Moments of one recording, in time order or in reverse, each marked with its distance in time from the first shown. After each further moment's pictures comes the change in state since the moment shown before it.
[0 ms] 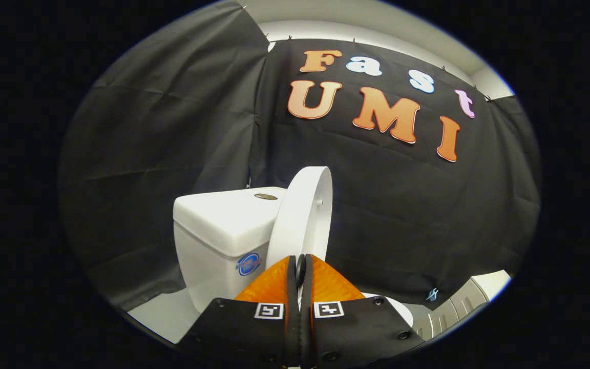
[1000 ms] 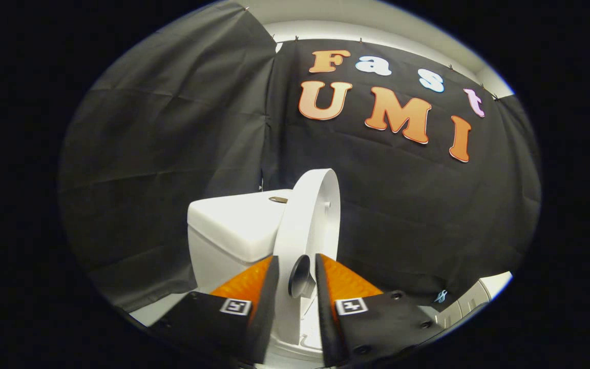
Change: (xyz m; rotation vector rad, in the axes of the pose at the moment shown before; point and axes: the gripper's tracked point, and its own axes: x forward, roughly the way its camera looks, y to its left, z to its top) arm -0.005 0.012 0.010 0.023 -0.027 0.081
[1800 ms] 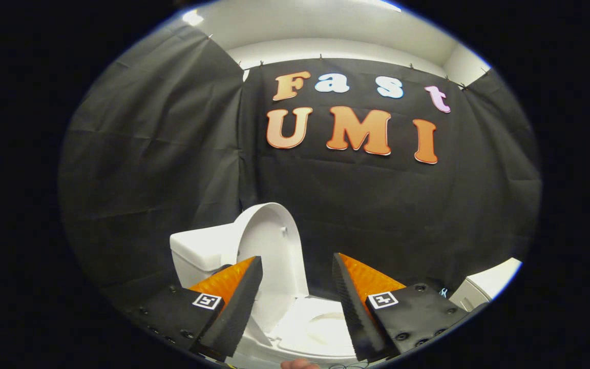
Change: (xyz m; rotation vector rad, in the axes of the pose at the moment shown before) arm -0.089 -0.134 0.032 0.143 -0.144 -0.090
